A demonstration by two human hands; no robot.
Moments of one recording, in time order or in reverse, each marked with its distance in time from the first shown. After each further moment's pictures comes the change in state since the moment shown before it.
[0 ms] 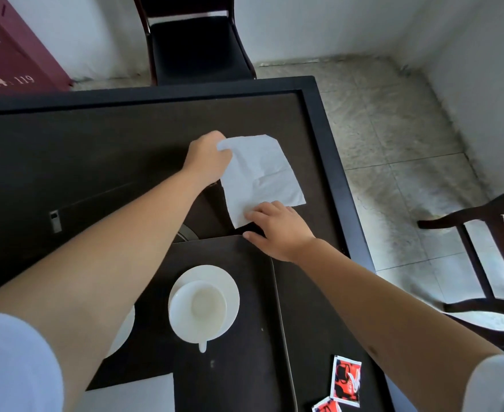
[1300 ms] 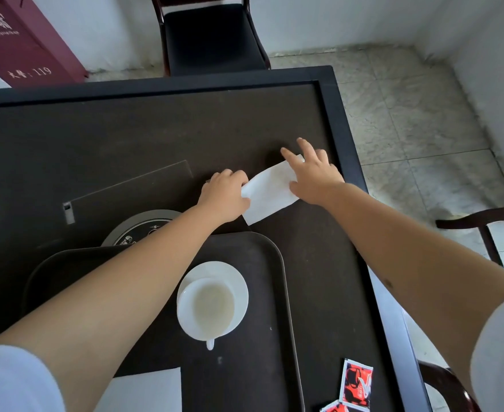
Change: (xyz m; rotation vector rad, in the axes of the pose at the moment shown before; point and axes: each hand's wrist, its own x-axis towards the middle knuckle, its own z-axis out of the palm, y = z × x) left_hand -0.054 -0.030 0.039 0.366 -0.193 0.139; right_hand 0.066 0.060 -0.045 -0.160 -0.096 0.338
